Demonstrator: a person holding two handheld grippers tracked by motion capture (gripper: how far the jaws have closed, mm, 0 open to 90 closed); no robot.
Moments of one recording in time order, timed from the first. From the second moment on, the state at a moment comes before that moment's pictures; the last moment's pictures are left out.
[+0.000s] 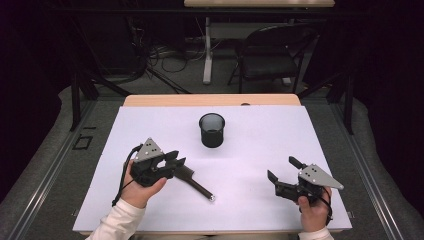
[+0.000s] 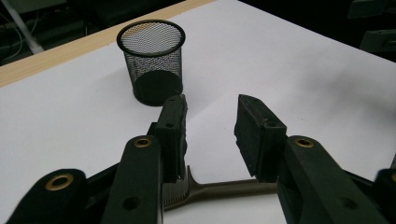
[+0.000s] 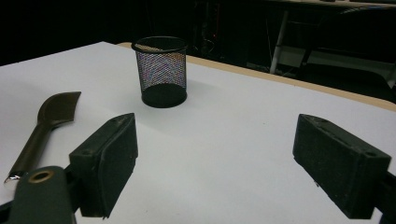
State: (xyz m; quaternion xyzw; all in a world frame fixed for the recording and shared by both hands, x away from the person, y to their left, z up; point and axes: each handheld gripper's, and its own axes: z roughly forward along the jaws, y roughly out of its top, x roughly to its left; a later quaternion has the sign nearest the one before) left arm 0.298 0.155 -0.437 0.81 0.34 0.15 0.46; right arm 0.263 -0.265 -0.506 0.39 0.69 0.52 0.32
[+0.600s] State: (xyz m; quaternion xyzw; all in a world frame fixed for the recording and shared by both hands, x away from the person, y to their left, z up) left arm 0.307 0.127 -0.461 0.82 0.36 0.11 0.43; right arm 0.263 -0.265 -0.507 0.40 0.69 0.52 0.32
